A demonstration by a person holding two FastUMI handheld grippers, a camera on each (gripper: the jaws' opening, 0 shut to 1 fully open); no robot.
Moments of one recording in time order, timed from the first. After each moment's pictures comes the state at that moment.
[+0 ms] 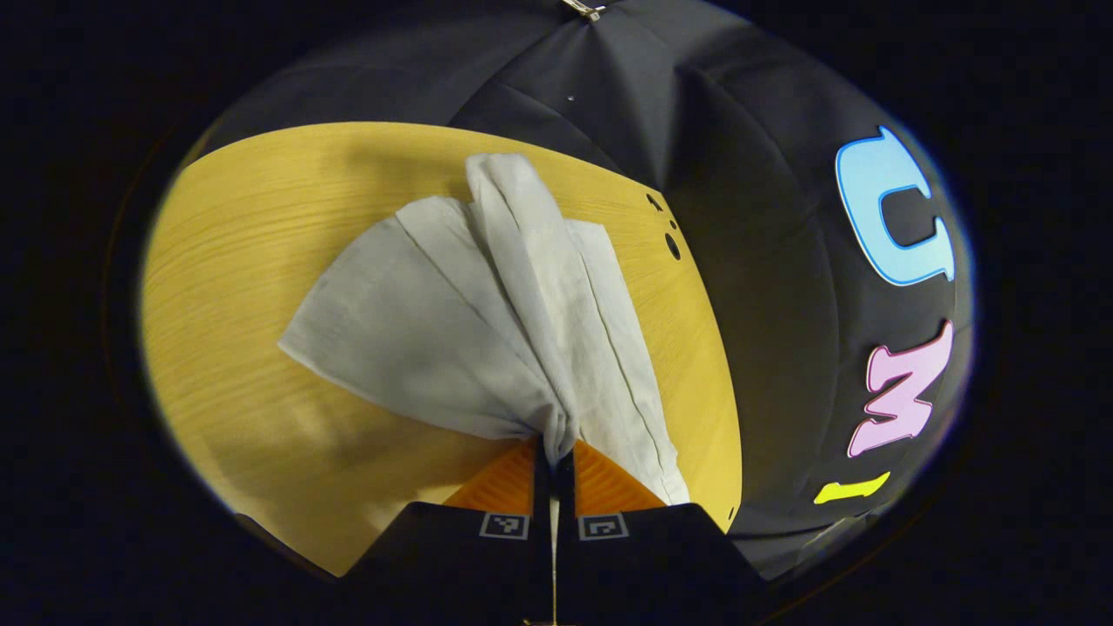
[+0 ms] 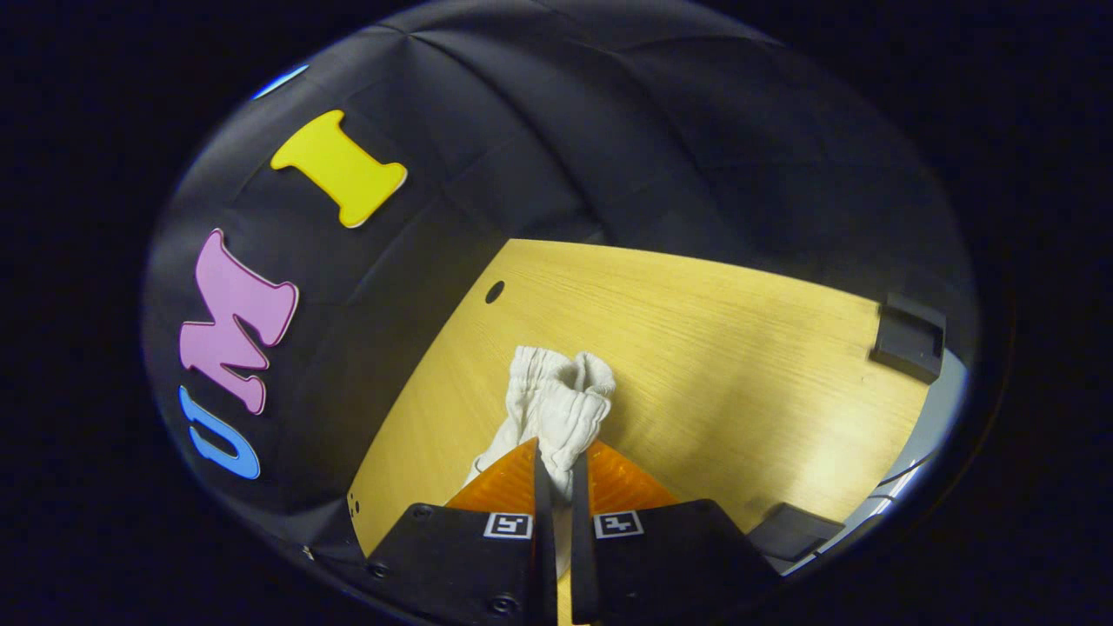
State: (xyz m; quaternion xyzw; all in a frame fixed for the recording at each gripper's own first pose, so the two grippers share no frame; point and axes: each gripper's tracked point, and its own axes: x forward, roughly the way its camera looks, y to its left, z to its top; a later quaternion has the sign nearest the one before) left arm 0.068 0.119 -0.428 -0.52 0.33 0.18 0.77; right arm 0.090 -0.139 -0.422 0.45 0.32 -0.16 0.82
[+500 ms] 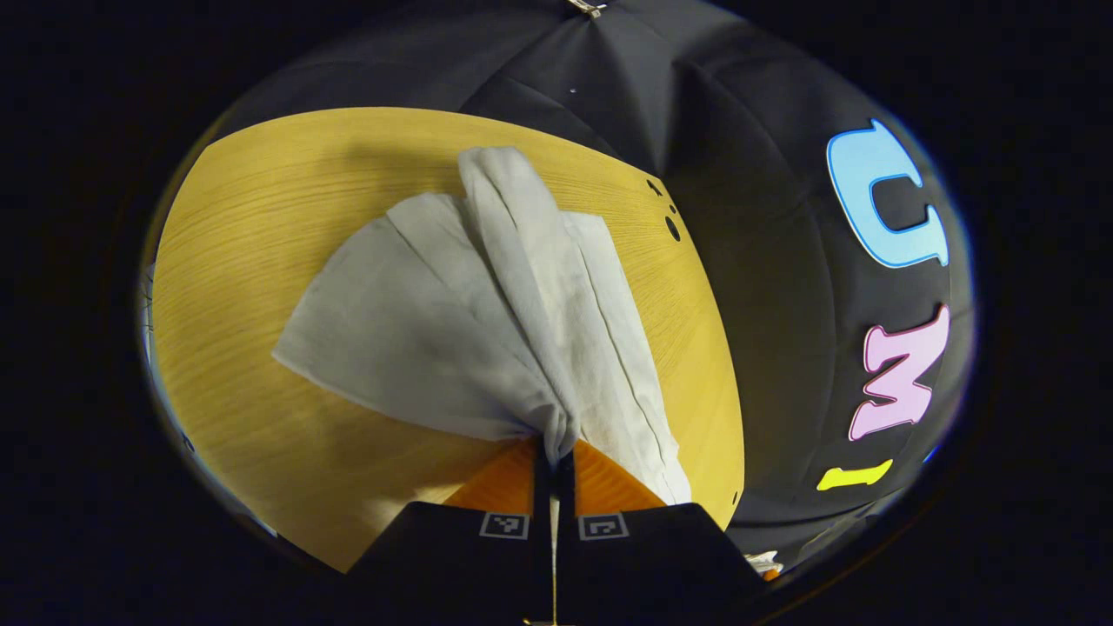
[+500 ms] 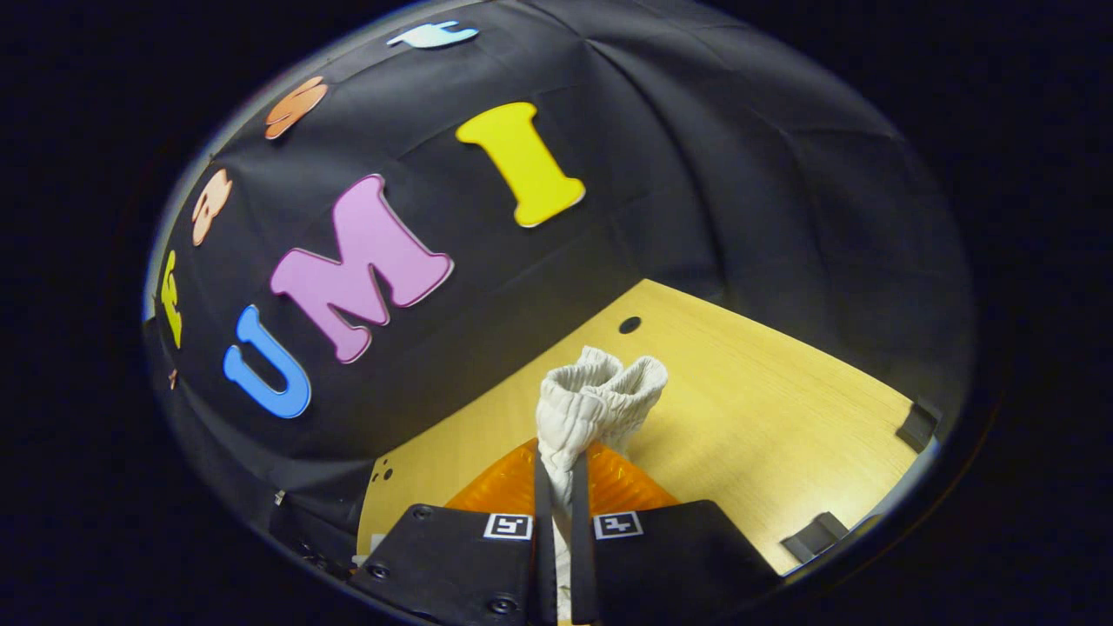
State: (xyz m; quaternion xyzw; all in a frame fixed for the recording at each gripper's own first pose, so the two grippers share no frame) left arm 0.059 0.115 -0.428 -0.52 0.34 0.17 0.77; right arm 0.122 -0.055 -0.290 0.36 0.25 -0.01 0.90
